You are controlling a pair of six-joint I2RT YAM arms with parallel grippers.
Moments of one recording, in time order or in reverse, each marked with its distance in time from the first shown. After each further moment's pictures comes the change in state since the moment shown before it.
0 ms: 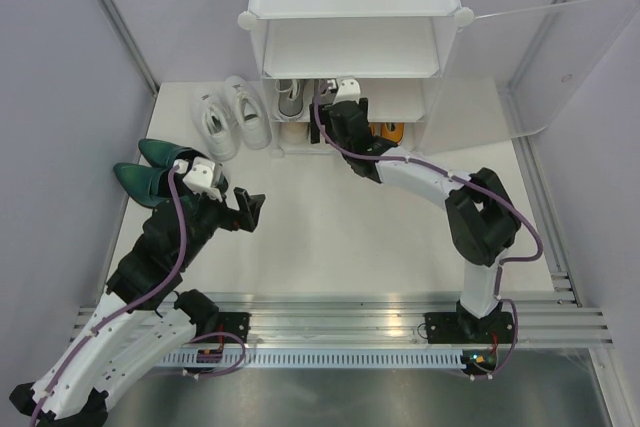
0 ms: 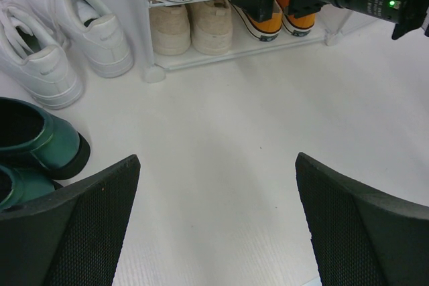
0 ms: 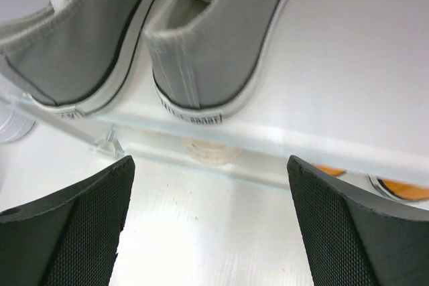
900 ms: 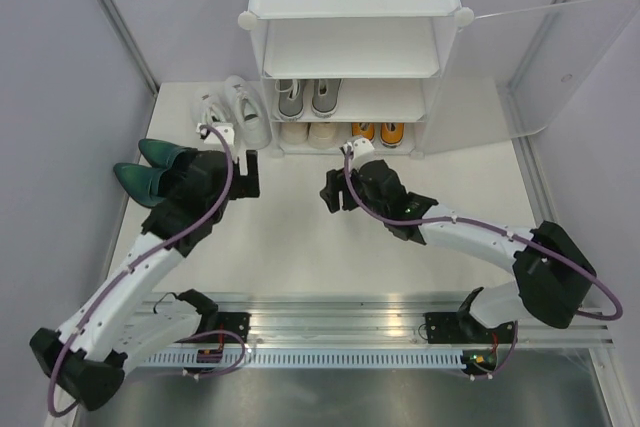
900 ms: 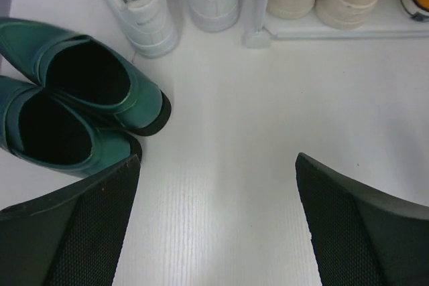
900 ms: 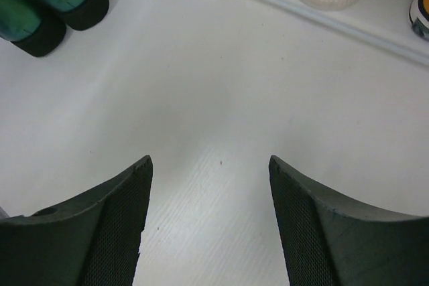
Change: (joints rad) left arm 0.071 0.337 0.147 -0.086 -0.266 -0.029; right arm 0.137 -0.493 -0.598 0.051 -0.291 0.061
